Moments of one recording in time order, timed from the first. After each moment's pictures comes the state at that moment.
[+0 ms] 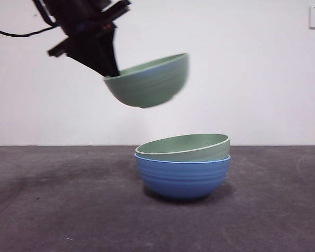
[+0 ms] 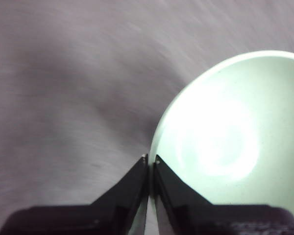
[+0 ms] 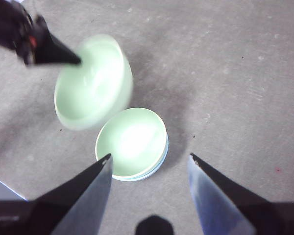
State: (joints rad) left arm -0.48 1.63 1.46 -0.76 0.22 -0.05; right arm 0.53 0.92 1.27 -0.97 -0.05 0.10
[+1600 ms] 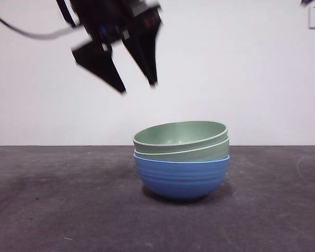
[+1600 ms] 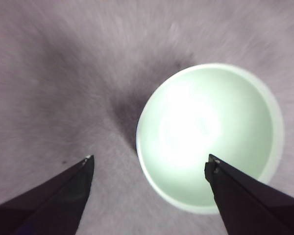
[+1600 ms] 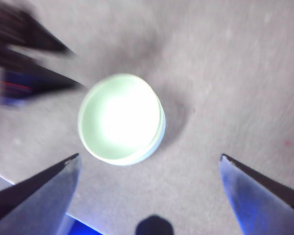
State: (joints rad) left arm -0.63 1.61 1.46 -0.81 0.11 -0.01; right arm 0.53 1.08 1.27 -1.00 -0.05 0.14
